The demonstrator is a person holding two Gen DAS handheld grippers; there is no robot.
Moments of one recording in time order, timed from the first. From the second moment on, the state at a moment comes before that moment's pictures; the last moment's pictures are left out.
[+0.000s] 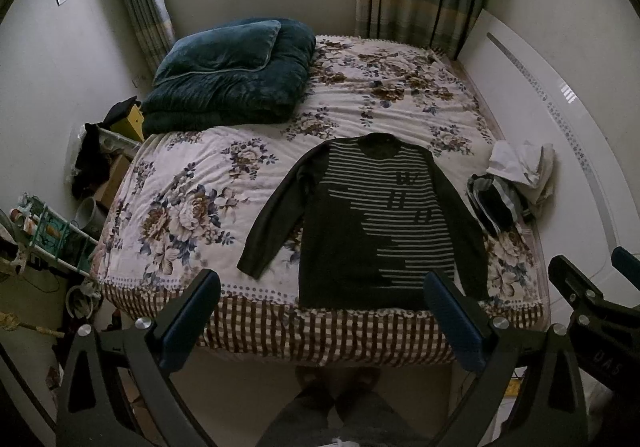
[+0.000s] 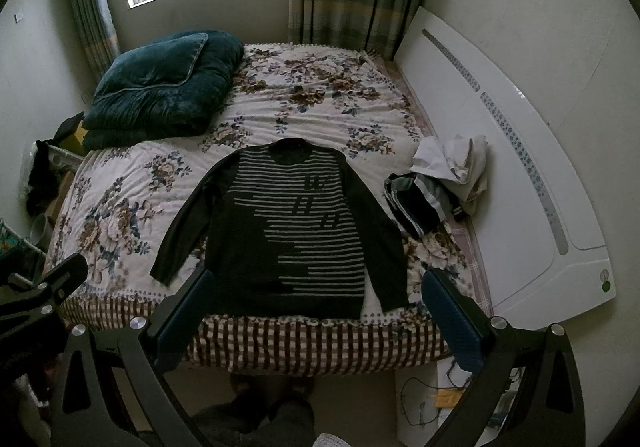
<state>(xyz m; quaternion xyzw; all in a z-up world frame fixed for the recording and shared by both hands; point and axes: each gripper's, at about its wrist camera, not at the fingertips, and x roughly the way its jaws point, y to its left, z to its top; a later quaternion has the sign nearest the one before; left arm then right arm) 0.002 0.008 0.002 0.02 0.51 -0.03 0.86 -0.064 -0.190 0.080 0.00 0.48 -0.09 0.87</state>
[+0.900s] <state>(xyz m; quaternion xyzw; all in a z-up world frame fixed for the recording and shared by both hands) 0.012 0.003 0.003 0.02 0.51 -0.04 0.86 -0.064 -0.191 0.078 0.00 0.48 -0.10 0.87</state>
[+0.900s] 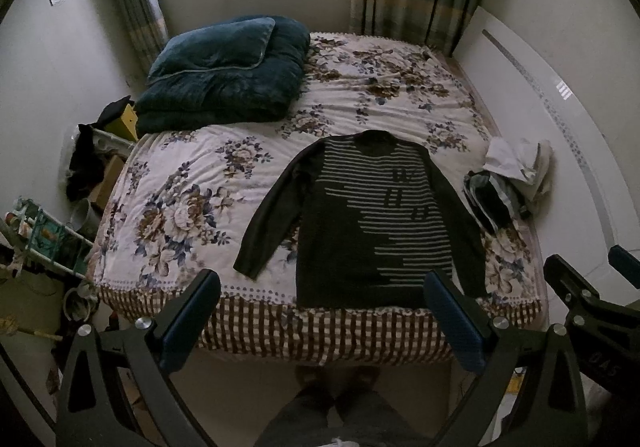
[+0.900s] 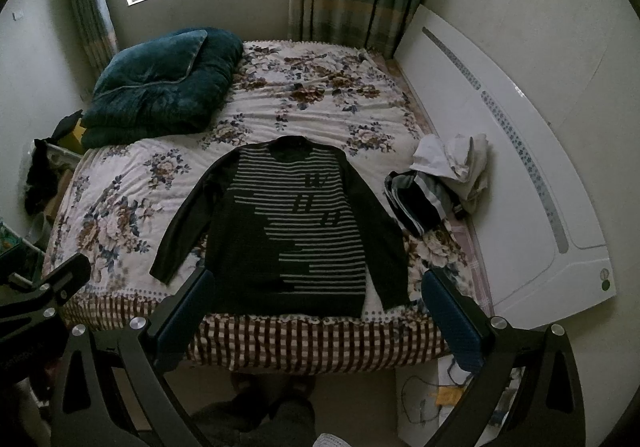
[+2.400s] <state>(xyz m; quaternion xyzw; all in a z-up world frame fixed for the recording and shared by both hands) 0.257 -0.180 -0.495 0.23 0.62 0.01 0.75 0.067 -0.487 -0.575 0.06 0.71 -0.19 0.68</state>
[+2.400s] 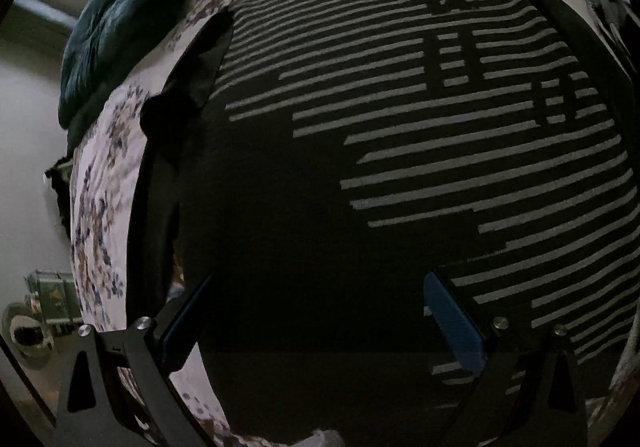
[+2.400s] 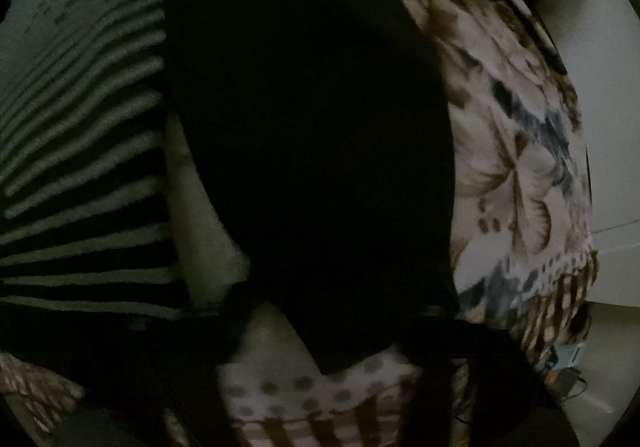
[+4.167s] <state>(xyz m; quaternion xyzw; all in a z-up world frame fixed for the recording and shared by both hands) 0.331 0.059 -0.505 0.04 0.60 0.24 0.76 0.518 -0.178 -0.448 0.12 0.57 -0.01 0.81</state>
